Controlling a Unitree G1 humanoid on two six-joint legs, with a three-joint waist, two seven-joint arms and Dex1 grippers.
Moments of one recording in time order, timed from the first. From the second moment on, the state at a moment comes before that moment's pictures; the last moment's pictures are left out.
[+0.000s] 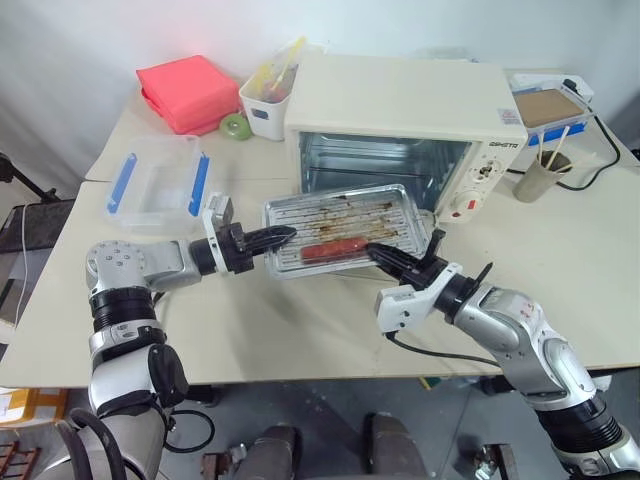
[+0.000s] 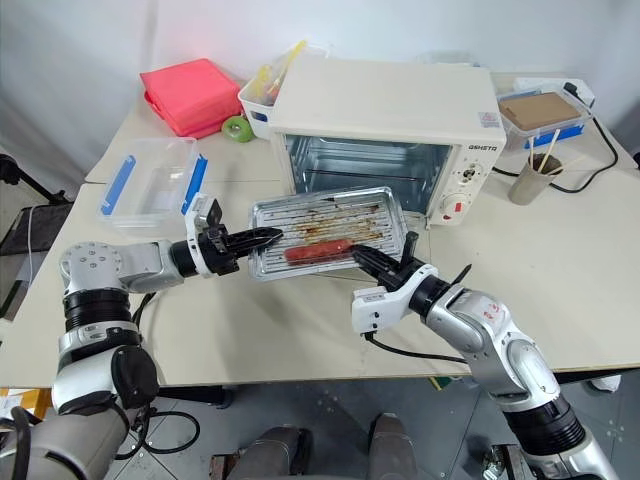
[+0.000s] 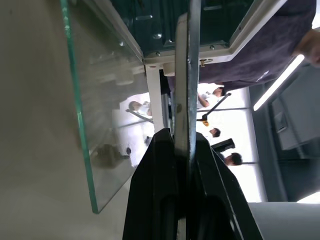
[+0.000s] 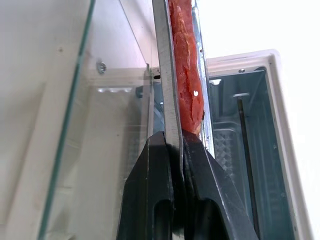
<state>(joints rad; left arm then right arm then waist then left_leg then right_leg) -0.85 0.41 0.52 0.60 -1.13 1.61 -0.31 -0.27 -0.63 0.19 -0.35 -0.61 -0.25 0.47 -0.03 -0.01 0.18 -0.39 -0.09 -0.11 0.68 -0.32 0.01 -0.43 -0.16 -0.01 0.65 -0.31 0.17</state>
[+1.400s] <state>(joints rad) 0.02 0.39 0.83 0.02 -1.94 1.15 0.15 -0.18 -0.66 -0.16 0.11 0.53 0.16 1.12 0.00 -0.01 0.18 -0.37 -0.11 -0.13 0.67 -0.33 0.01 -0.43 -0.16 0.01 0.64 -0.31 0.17</state>
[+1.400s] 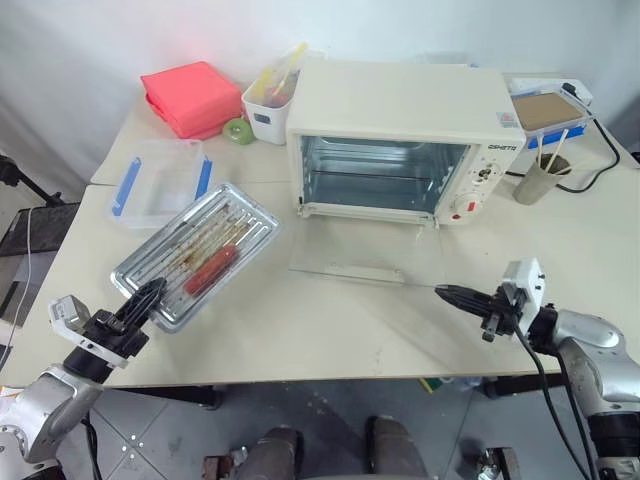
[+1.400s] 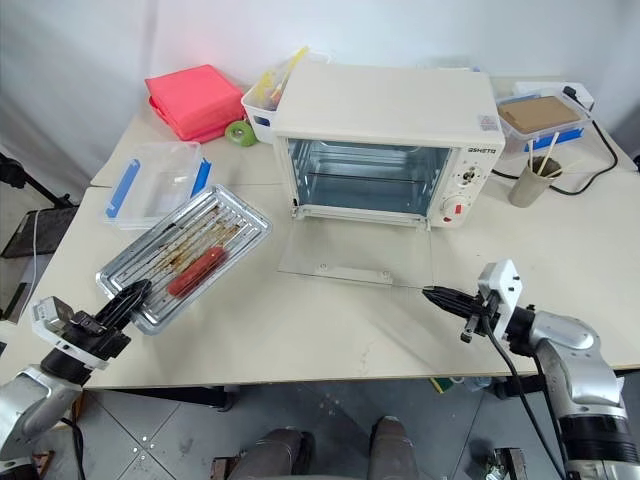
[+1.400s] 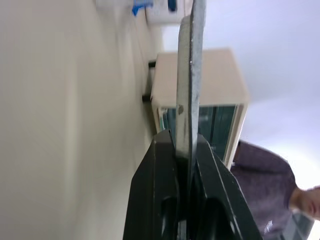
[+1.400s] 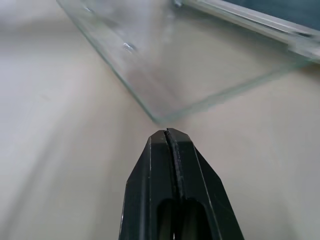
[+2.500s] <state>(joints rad) -0.31 0.66 0.28 0.29 -1.93 1.41 0.06 0.16 -0.74 -0.47 -0.29 0.67 0.15 1.18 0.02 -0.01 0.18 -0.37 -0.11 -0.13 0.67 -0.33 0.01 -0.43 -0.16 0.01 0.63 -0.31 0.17</state>
